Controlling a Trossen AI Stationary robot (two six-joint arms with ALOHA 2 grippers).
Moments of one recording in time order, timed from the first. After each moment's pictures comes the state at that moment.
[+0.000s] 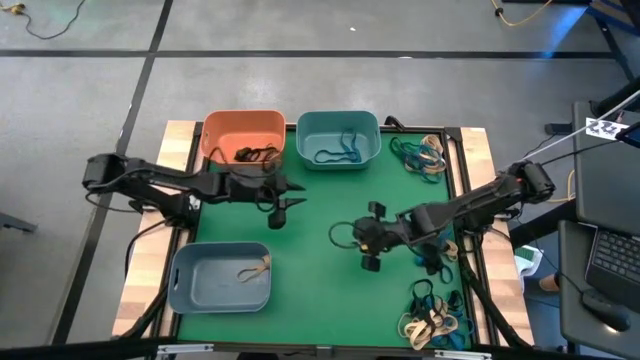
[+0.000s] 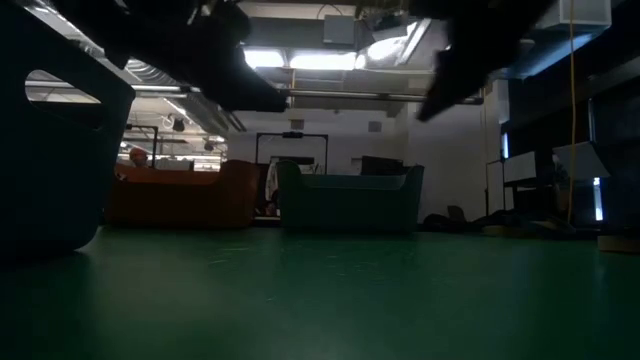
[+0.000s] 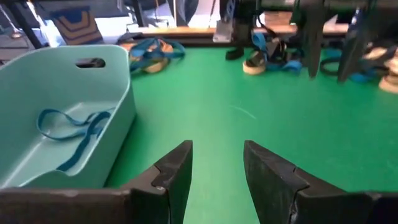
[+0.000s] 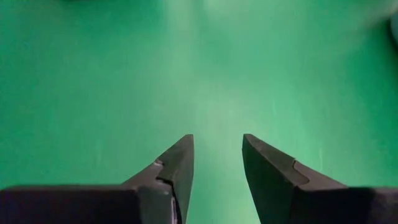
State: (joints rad) left arm 0.08 1.26 0.59 0.30 -0.09 0.04; right arm 0.35 1.50 1.07 -0.52 0.28 0.41
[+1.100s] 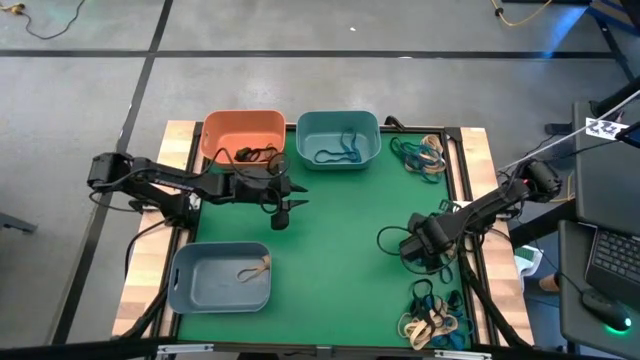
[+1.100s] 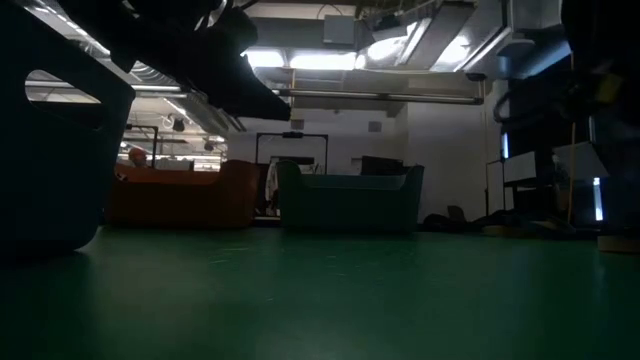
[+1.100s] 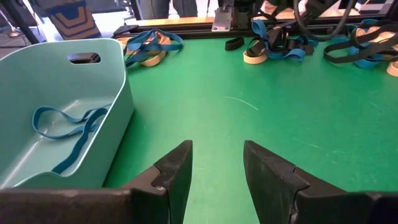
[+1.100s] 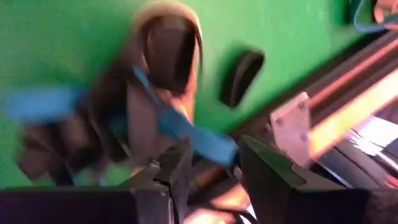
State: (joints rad) left arm 0.09 1.30 0.60 0.29 -0.09 0.07; right arm 0.47 1.44 0.90 -1.44 0.07 0.93
